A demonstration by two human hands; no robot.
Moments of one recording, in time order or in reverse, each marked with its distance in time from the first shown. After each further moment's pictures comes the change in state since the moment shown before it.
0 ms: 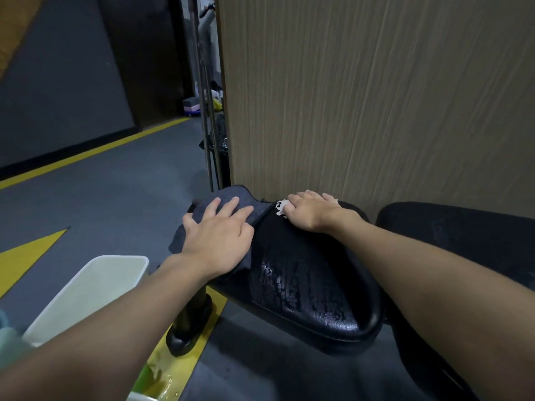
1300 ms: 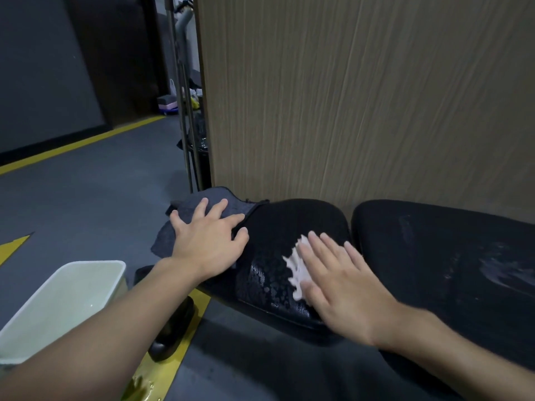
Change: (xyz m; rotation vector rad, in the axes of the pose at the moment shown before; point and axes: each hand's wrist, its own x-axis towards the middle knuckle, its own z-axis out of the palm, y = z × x) left_hand -0.003 0.007 0.004 0.056 0.017 0.050; right_hand -0.182 0.009 0.033 -0.126 0.129 -0.120
